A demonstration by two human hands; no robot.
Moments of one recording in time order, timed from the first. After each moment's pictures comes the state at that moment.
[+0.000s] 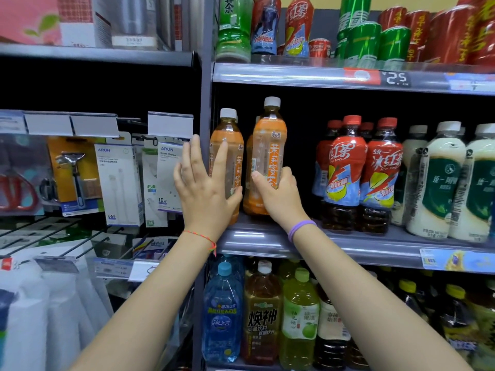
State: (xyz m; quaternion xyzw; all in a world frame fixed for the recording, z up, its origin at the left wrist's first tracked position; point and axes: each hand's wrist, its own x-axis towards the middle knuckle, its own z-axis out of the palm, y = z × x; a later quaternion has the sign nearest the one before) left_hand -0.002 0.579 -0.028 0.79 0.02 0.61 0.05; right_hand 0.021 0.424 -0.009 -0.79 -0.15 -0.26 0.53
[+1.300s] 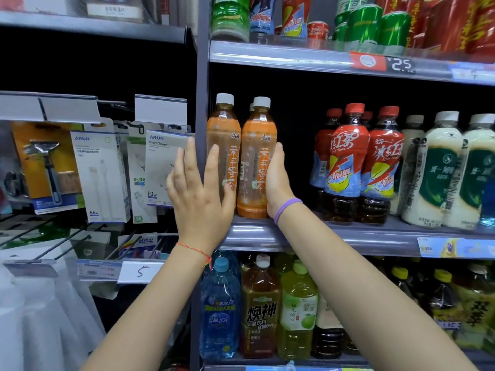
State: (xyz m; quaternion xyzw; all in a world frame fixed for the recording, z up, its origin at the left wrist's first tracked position) left_hand -0.005 0.584 -0.051 0.78 -0.03 0.61 0.13; right_hand 0.028 0.456 0.009 -0.62 -0.08 -0.09 0.77
